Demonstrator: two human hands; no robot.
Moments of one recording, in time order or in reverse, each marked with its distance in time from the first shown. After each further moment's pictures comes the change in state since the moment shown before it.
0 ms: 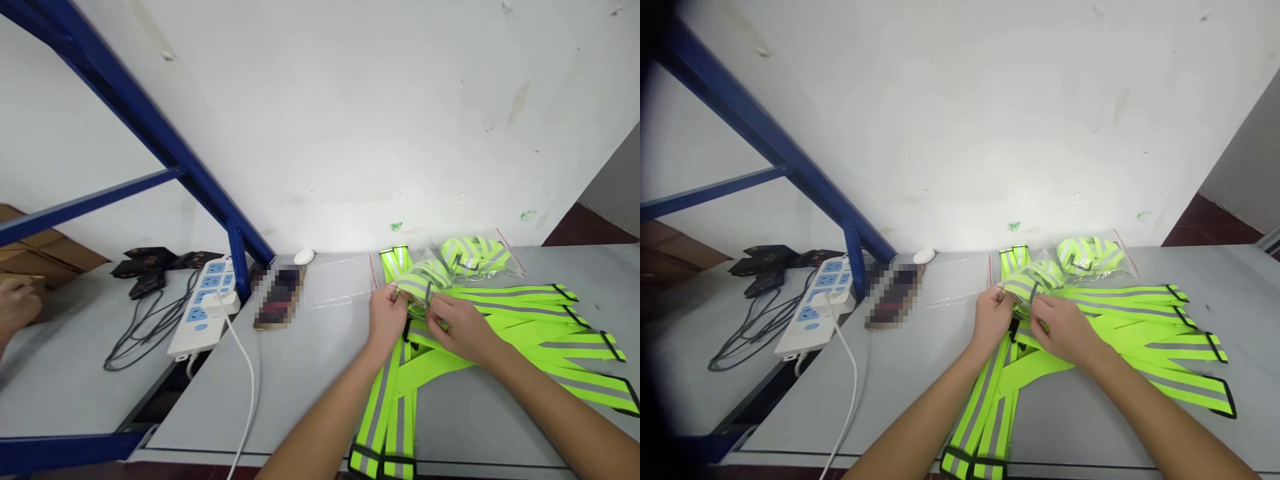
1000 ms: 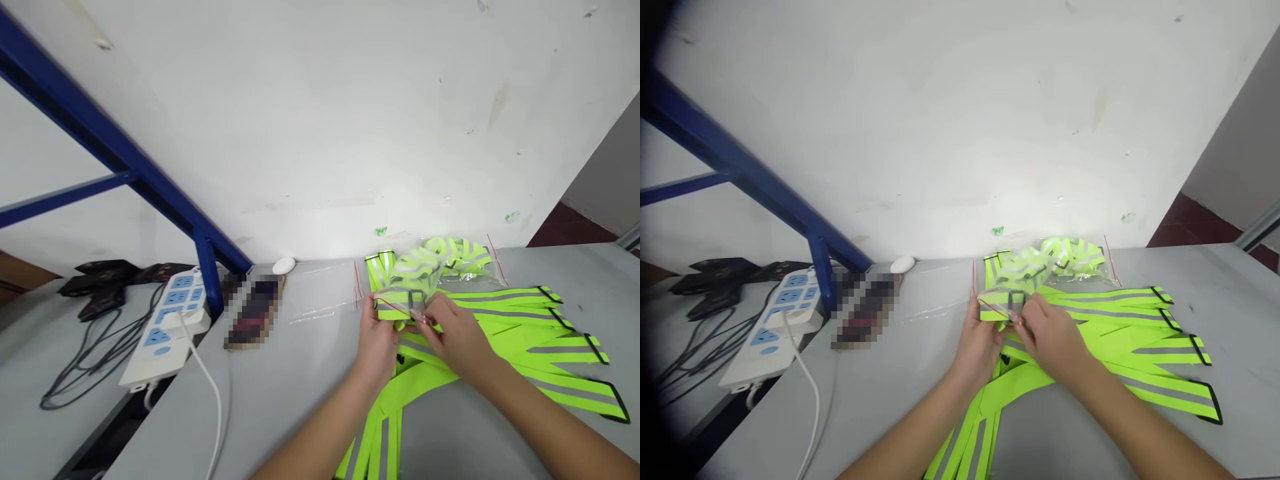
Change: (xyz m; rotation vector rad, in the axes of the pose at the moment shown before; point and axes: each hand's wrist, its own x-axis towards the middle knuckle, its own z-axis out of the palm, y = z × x) left_hand -0.022 0.026 0.018 -0.698 0.036 -0.390; right_hand 0.004 -0.009 -0.012 -0.068 0.217 0.120
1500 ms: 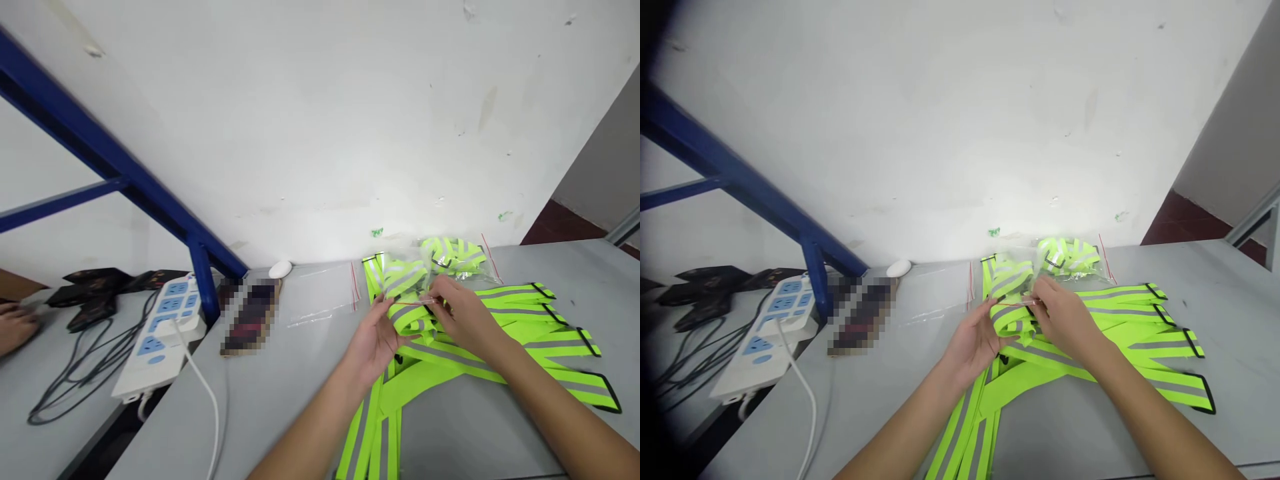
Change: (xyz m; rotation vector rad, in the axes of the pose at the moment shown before) left_hand 0.006 0.017 -0.009 -0.183 -0.200 -0.310; right_hand 0.010 0.024 -0.019 0.159 -0.213 0.211
